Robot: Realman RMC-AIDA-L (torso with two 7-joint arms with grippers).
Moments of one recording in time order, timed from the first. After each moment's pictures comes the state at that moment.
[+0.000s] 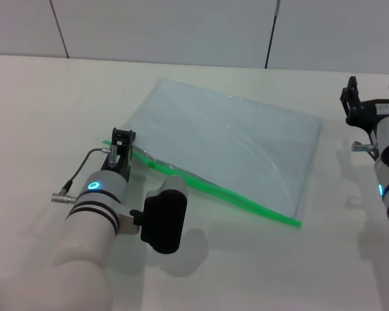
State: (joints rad) left arm -0.60 -2.05 2.86 0.80 0.92 -0.94 -0.71; right arm 0.52 2.02 -2.70 -0.77 -1.29 1.07 2.44
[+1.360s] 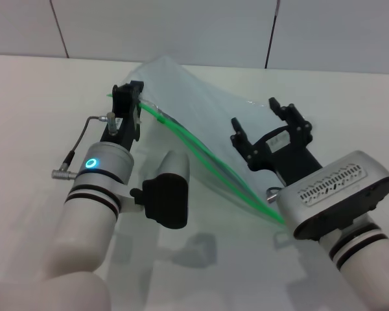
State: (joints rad) left arm -0.59 -2.04 2.86 0.81 1.20 -1.12 -0.94; right arm 0.52 2.02 -2.88 -0.87 -1.57 0.94 2.34
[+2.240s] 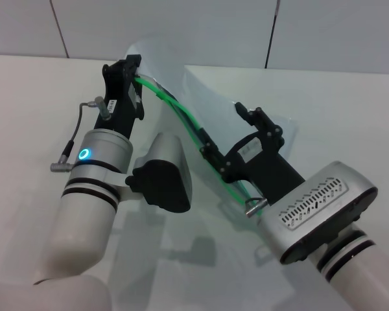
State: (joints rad) left arm -0.59 -2.04 2.86 0.82 1.28 -1.22 -1.14; right arm 0.51 2.00 -2.88 -0.94 -1.71 0.89 2.33
